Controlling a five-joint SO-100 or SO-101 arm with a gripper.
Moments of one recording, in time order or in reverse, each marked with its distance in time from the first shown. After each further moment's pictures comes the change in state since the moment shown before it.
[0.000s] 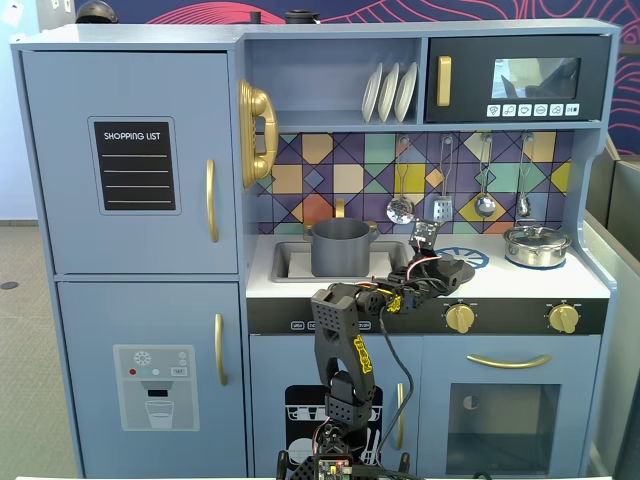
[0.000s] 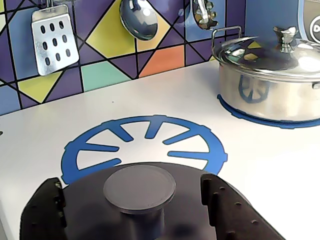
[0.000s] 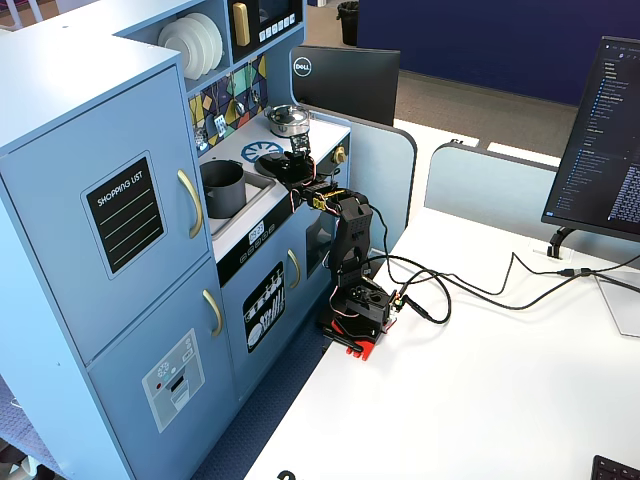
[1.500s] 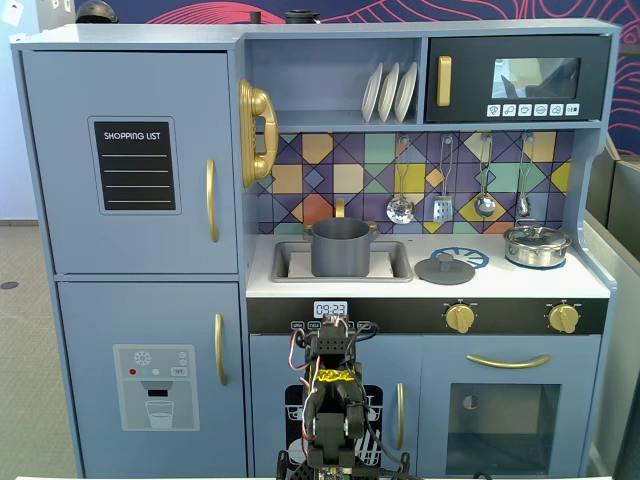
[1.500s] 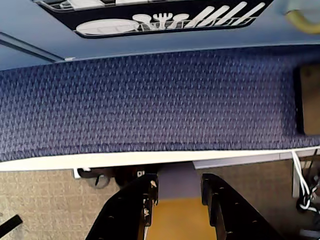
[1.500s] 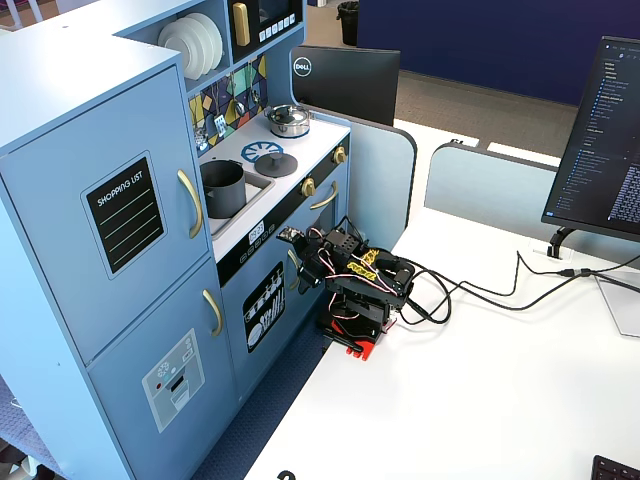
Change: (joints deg) arm -33.8 78.0 48.0 104.3 0.0
